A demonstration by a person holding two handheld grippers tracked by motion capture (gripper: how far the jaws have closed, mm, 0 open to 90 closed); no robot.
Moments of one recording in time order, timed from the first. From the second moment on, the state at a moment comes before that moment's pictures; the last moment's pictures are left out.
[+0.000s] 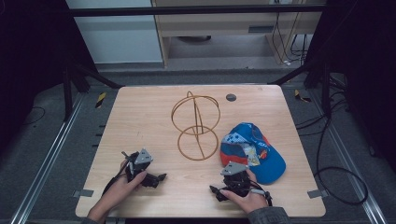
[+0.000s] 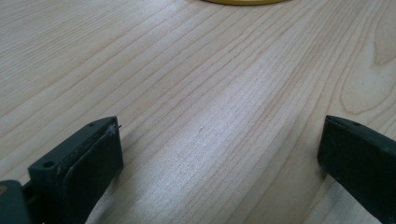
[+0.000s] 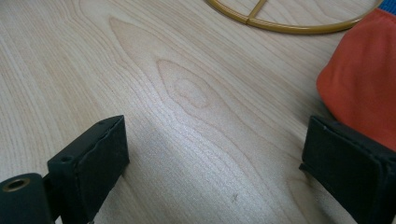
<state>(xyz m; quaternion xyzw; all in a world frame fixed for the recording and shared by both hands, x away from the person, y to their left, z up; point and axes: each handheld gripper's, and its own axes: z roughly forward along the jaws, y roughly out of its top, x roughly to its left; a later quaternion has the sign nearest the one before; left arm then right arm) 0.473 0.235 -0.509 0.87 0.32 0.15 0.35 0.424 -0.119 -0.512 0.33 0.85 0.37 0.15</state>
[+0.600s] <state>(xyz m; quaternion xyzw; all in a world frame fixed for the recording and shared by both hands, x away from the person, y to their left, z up) 0.473 0.235 -0.509 0.87 0.32 0.15 0.35 0.425 -0.119 -0.510 0.34 0.86 0.36 0.15</state>
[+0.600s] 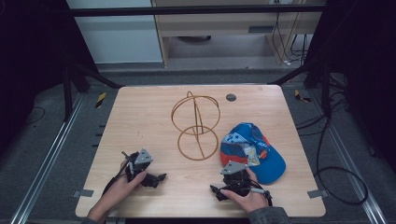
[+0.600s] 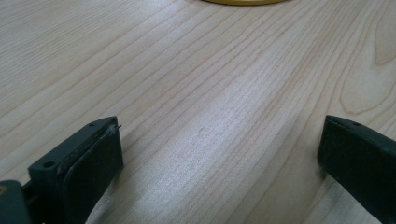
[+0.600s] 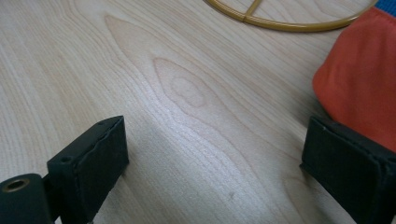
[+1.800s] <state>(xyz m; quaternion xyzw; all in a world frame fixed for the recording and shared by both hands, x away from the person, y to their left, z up) 0.472 0.235 -0.509 0.87 0.32 0.15 0.35 0.446 -0.230 -0.425 0.41 0.84 0.29 0.18</state>
